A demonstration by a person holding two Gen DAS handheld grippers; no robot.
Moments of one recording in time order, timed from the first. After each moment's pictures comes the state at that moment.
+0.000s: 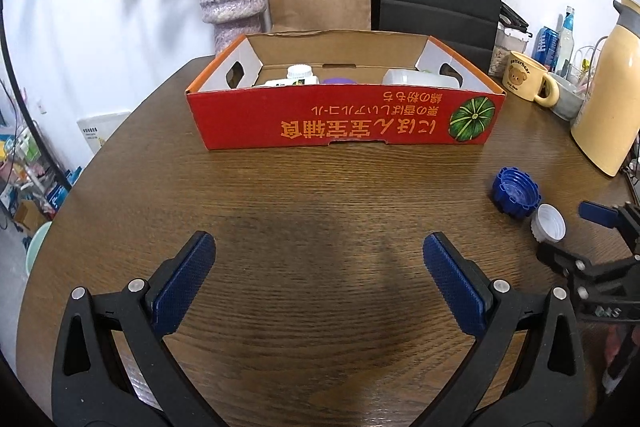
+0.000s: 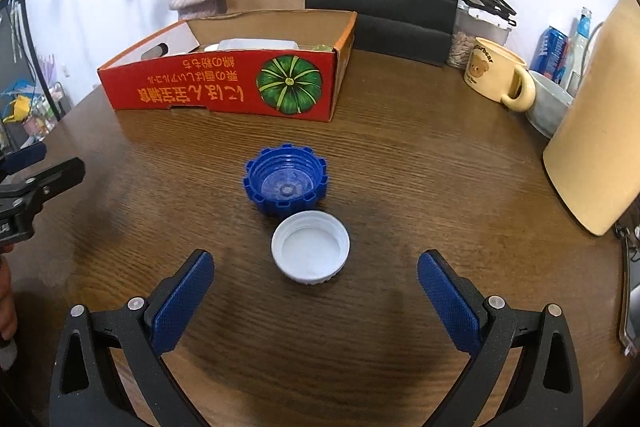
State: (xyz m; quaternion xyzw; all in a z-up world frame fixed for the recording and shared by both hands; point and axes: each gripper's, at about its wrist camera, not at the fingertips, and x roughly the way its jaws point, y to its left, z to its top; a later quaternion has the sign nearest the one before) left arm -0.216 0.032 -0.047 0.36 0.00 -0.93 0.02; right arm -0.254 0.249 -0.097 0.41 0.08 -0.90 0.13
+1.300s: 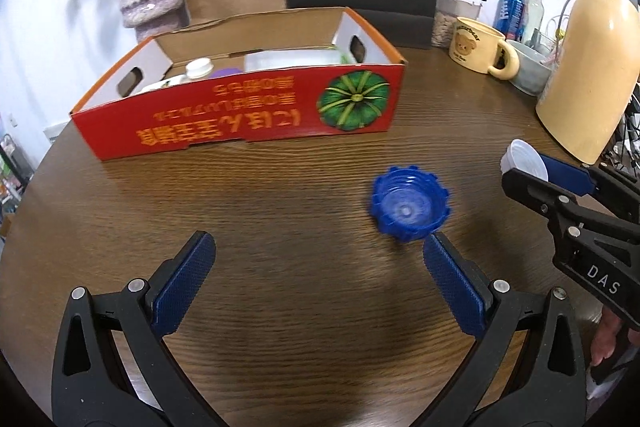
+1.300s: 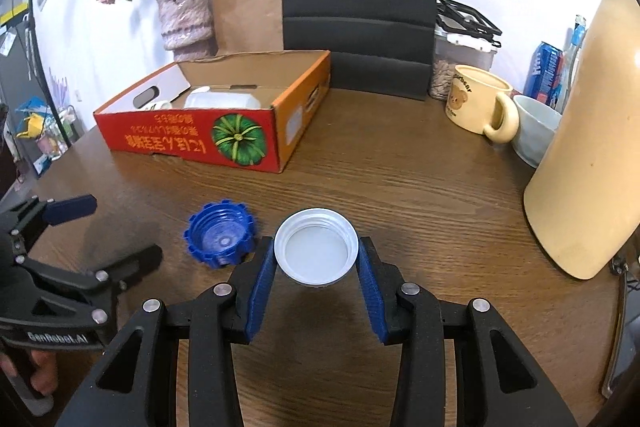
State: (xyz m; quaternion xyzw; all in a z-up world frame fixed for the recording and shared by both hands) left arm -0.255 0.149 -0.060 0.40 -0.01 -0.92 -0.02; right arm -0.280 0.311 -0.073 0.35 0.05 -0.92 0.15
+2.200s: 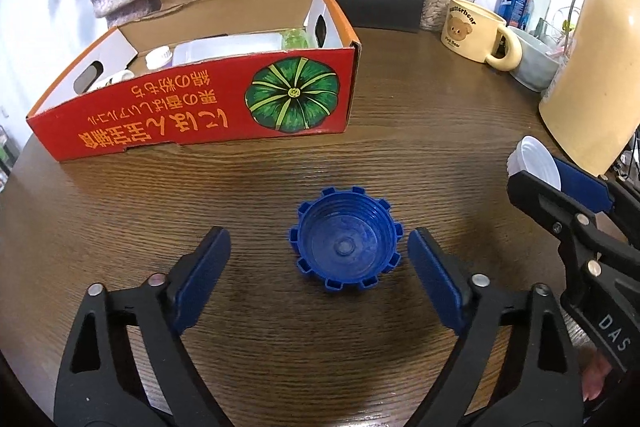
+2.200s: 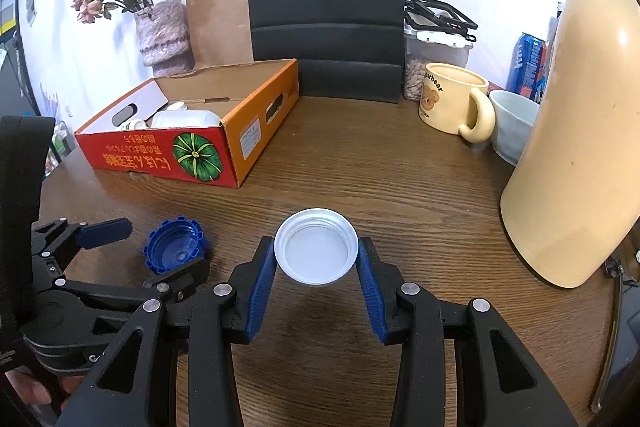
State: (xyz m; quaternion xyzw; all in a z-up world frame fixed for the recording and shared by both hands) left arm -0.292 0.191 -0.076 0.43 0.00 -0.90 -0.02; right arm -0.295 0.338 -0.073 0.35 0.03 -0.93 0.14
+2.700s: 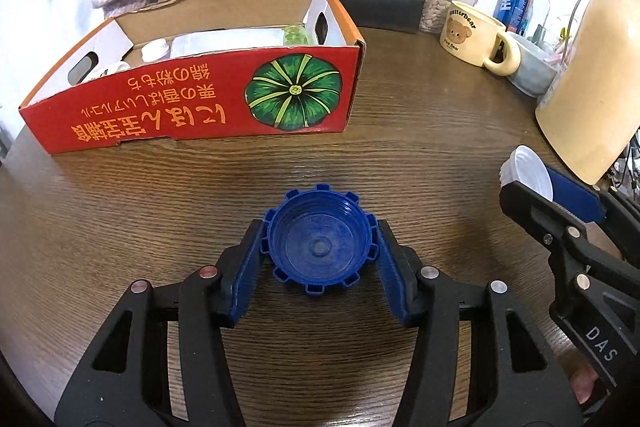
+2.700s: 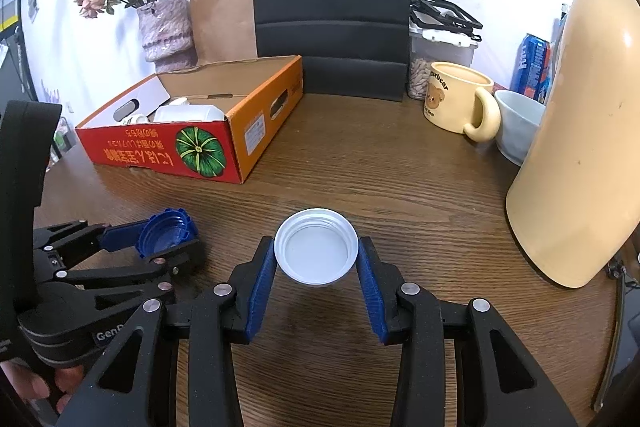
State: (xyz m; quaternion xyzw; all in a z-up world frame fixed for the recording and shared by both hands) left arm -0.294 0.186 -0.078 0.43 0.02 -0.90 -0.03; right arm -0.294 0.333 -0.076 0.35 0.04 -0.93 0.14
